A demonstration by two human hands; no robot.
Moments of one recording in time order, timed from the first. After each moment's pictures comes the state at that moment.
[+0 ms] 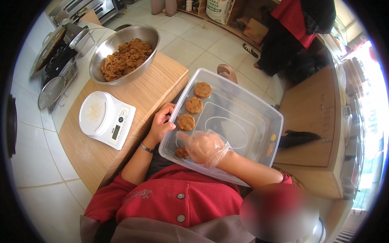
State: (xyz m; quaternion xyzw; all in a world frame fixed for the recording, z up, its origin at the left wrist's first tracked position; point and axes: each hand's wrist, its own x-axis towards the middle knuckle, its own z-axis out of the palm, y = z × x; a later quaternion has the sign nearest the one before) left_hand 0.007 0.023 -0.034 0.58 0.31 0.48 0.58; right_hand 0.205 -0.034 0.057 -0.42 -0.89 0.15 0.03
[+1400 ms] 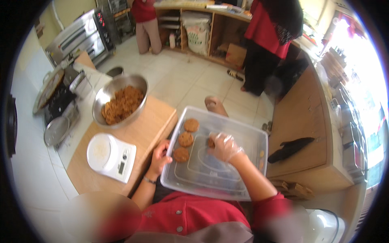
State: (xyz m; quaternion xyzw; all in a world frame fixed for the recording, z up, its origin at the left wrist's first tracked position) left_hand 0.010 0.024 -0.041 0.58 0.30 0.48 0.59; right_hand 0.276 0.017 0.050 -0.63 -0.75 0.22 0.05
